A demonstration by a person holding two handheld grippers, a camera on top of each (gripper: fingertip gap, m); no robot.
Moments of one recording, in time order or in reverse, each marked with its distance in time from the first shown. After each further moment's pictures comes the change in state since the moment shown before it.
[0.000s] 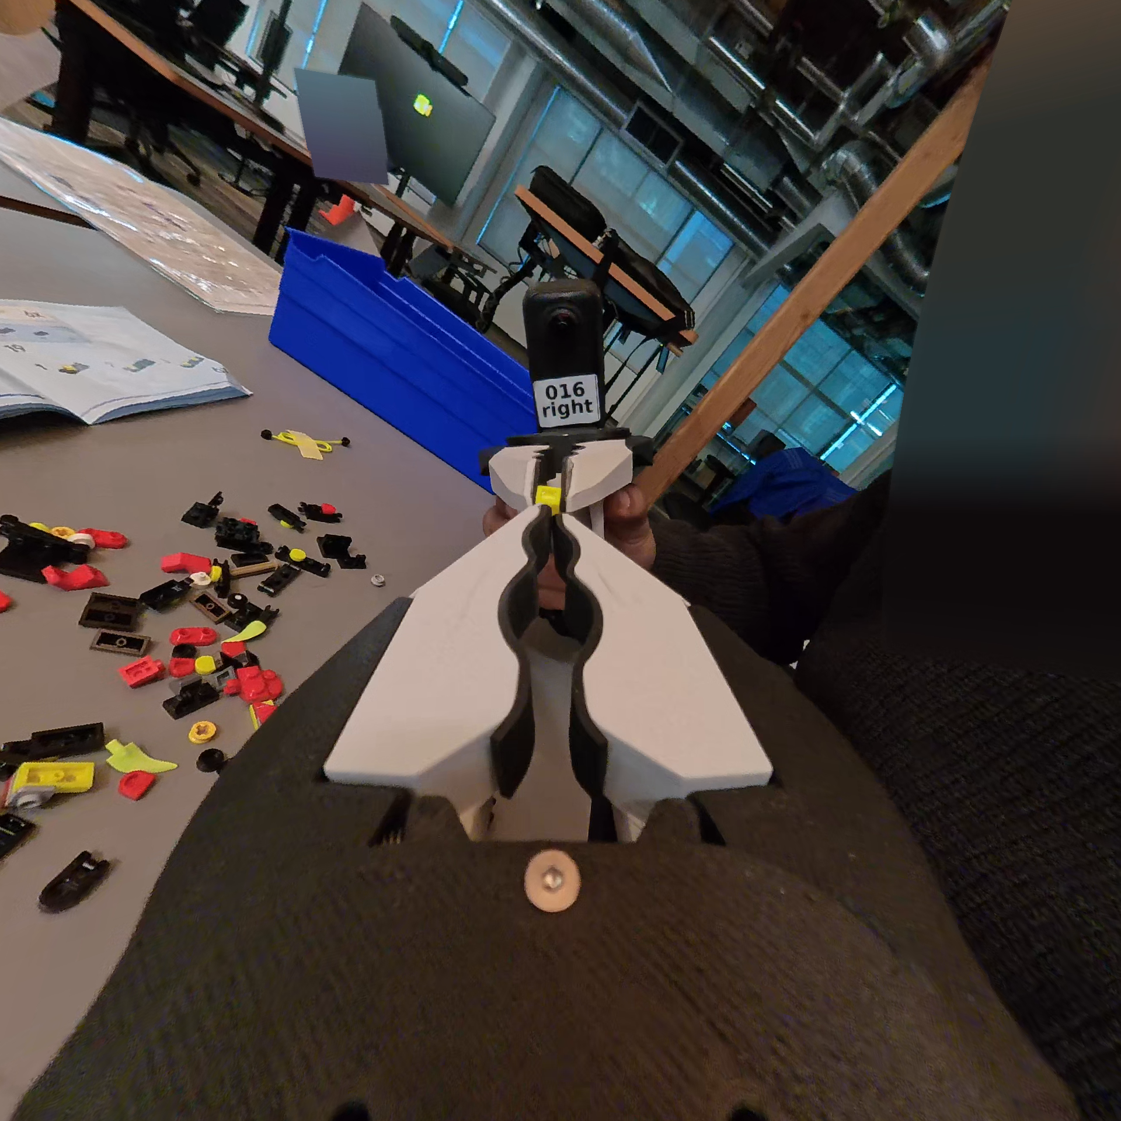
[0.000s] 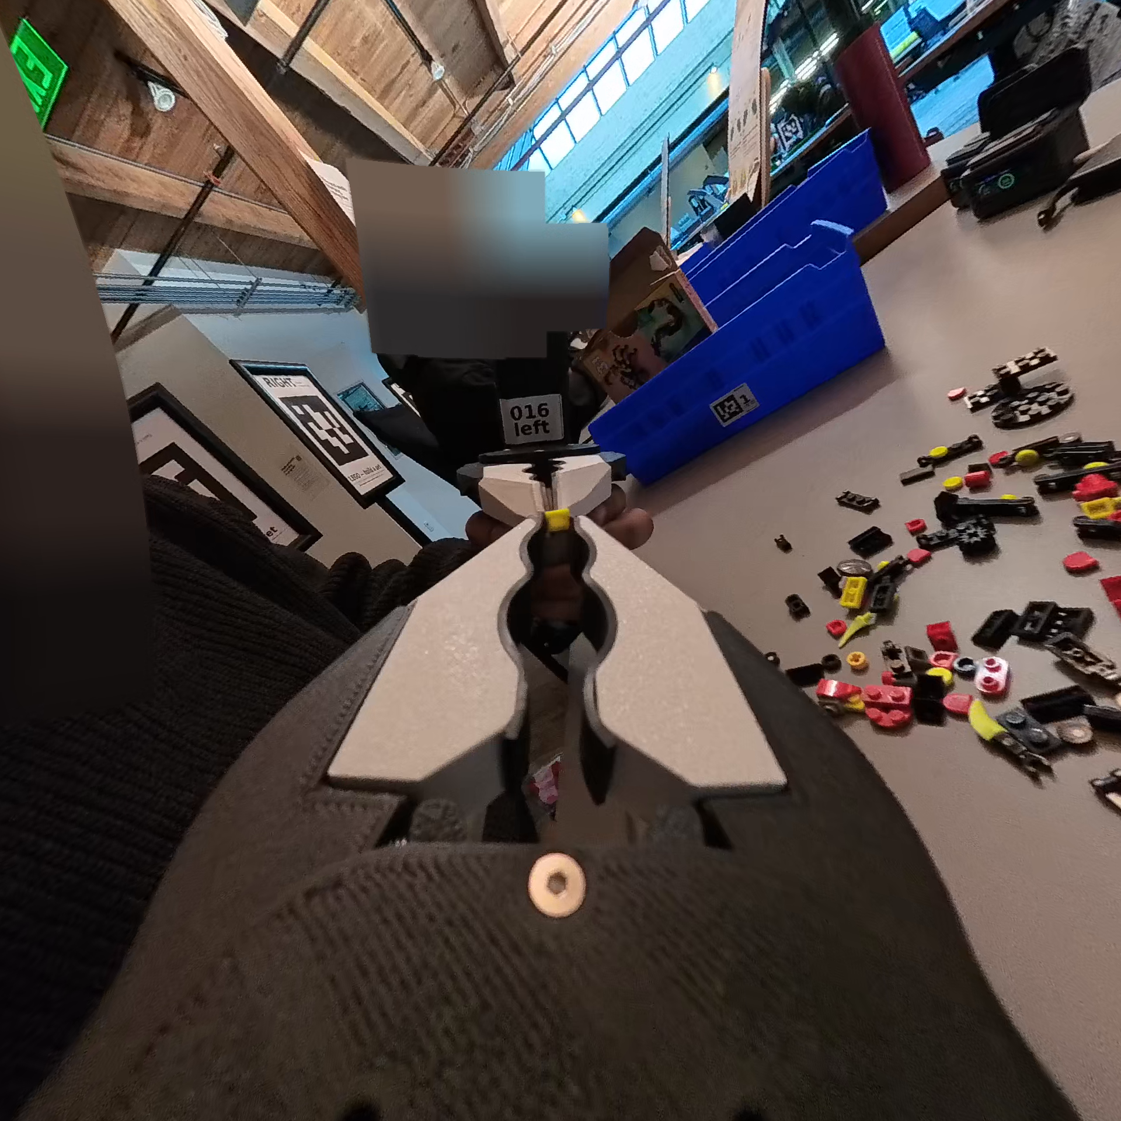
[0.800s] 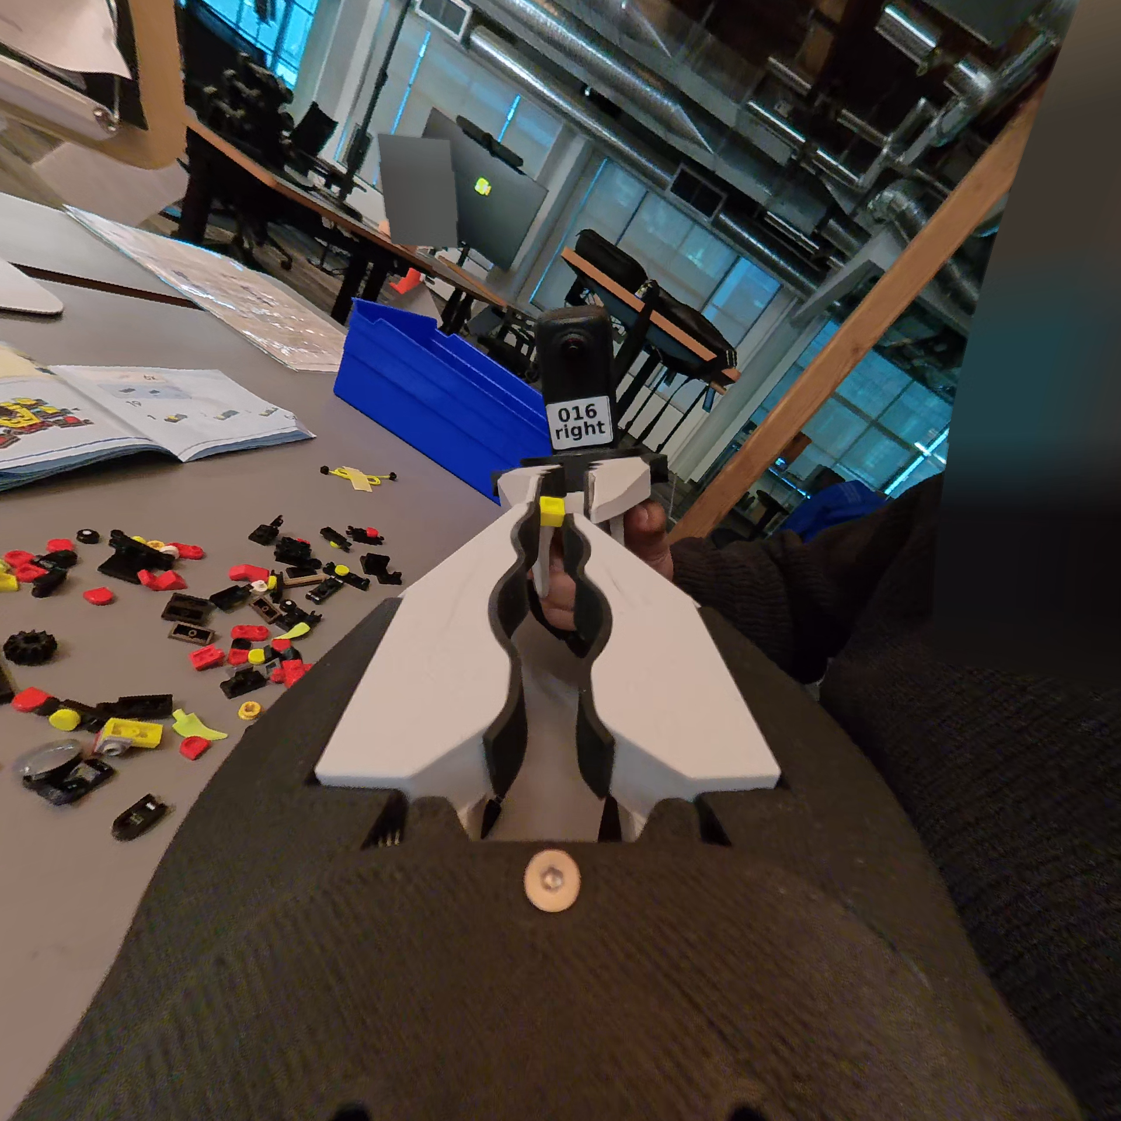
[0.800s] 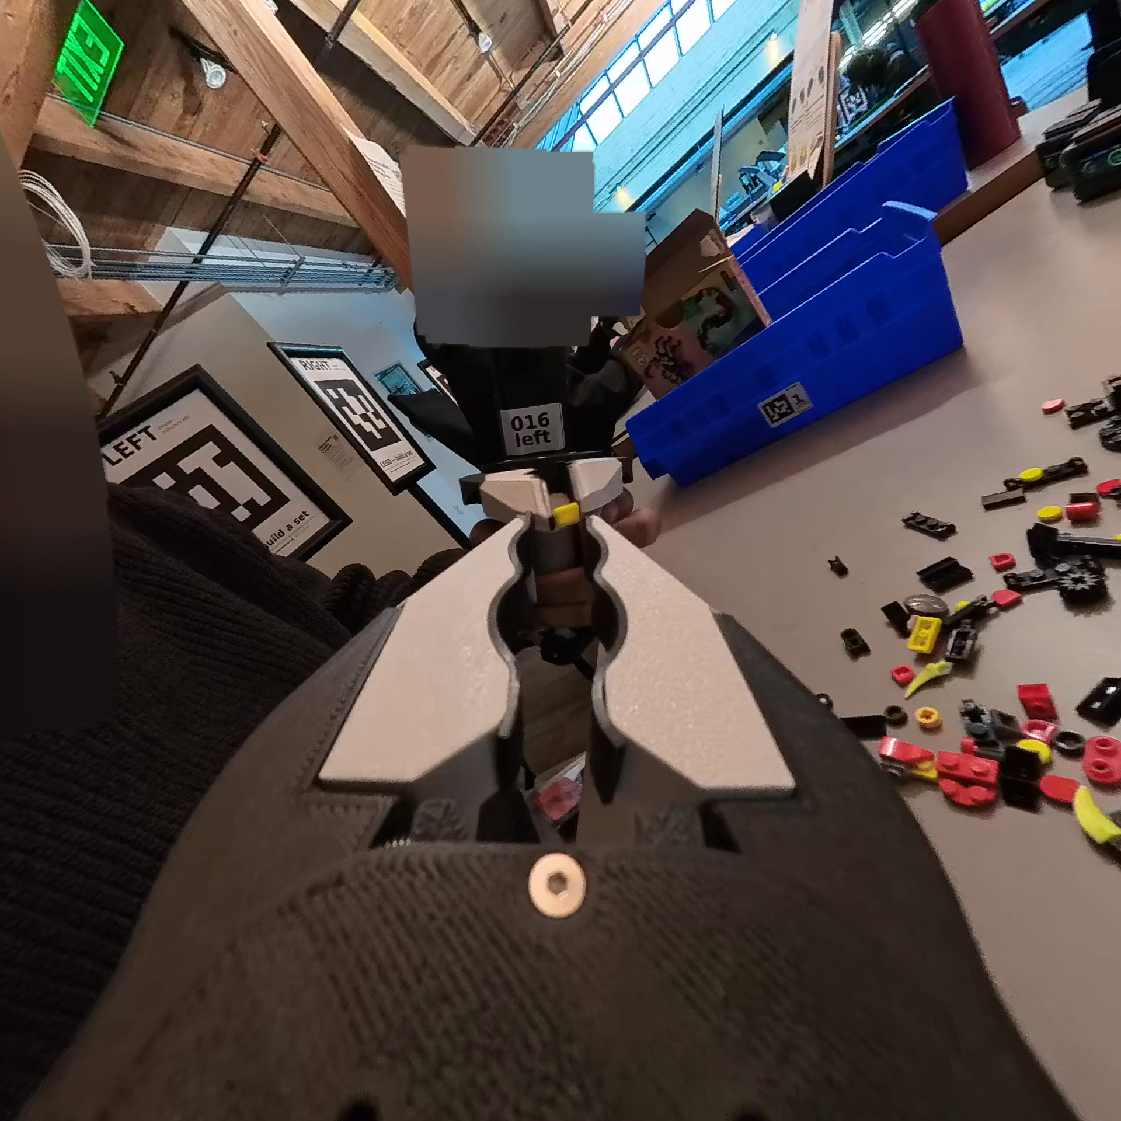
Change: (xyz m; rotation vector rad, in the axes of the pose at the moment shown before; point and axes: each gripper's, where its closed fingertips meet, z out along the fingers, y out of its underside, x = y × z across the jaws) left arm 0.008 -0.009 -0.018 0.085 -0.089 0.062; right arm -0.013 0.001 0.022 -0.029 -0.071 -0.005
